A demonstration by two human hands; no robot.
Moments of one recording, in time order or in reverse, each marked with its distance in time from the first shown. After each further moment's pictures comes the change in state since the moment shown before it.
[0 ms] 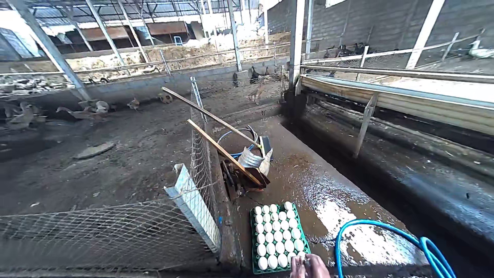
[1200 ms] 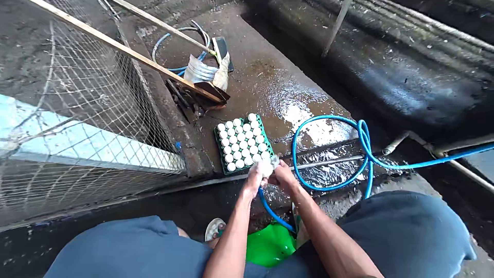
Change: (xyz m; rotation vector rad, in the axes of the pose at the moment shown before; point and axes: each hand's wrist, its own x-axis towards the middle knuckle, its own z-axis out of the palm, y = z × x) left_hand 0.022 0.002 -0.011 0.057 -0.099 -0.218; right_hand 0.022 0.011 -0.024 -0.032 0.014 0.349
